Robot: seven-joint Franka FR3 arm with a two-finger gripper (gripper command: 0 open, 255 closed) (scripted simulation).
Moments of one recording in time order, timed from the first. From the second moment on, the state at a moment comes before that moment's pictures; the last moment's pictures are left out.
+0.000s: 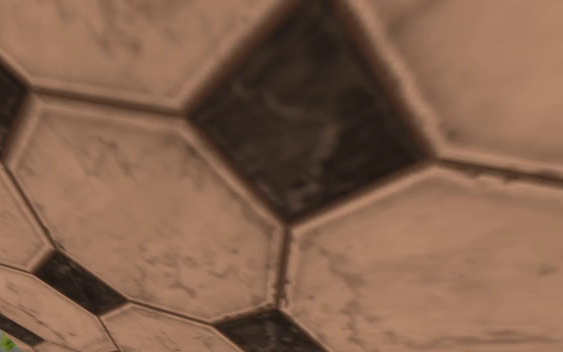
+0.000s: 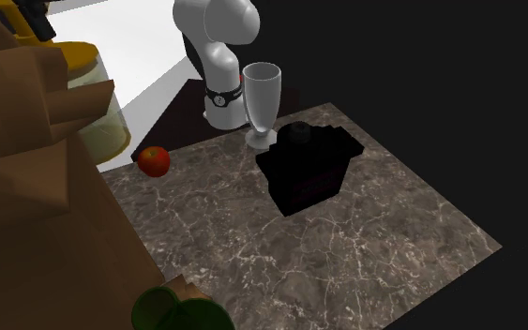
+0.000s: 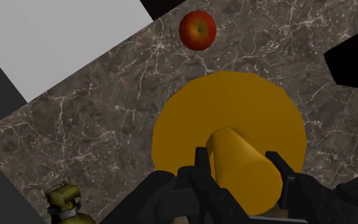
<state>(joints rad) -0.25 -0.24 0.05 -1.84 0.07 1.59 -0.25</state>
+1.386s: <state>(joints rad) -0.25 -0.25 0.06 -2.13 0.07 1.87 -0.27</state>
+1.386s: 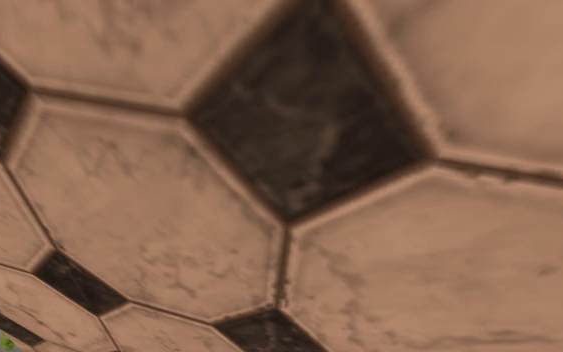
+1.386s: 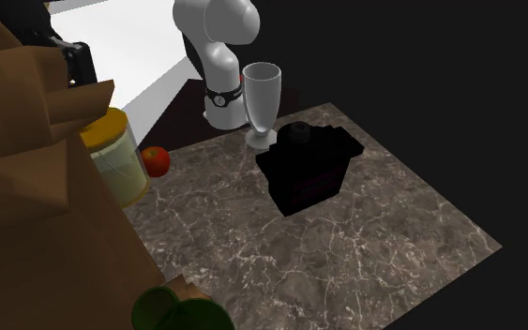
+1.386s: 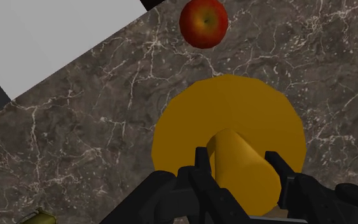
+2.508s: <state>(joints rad) -0.25 -0.19 0.06 -2.31 0.08 2.11 -0.28</state>
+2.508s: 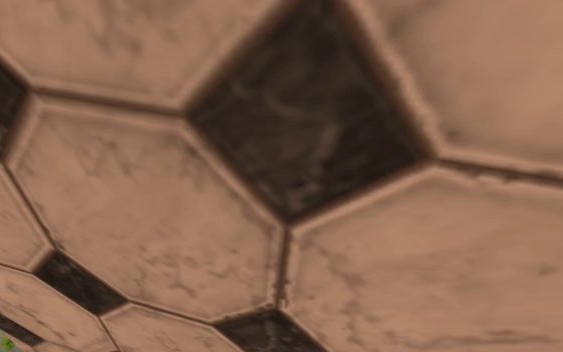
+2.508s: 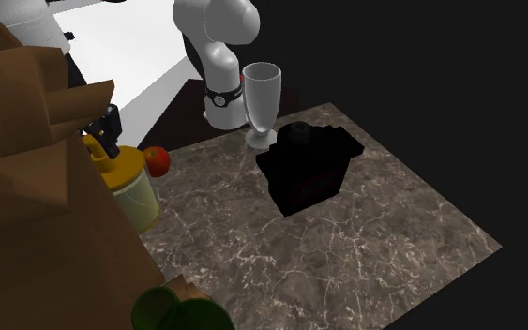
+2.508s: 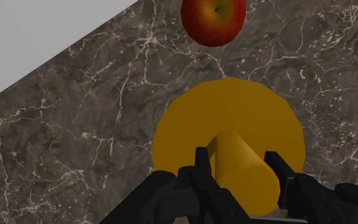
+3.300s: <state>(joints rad) -0.25 -0.19 0.06 -2.32 0.08 2.12 -0.28</state>
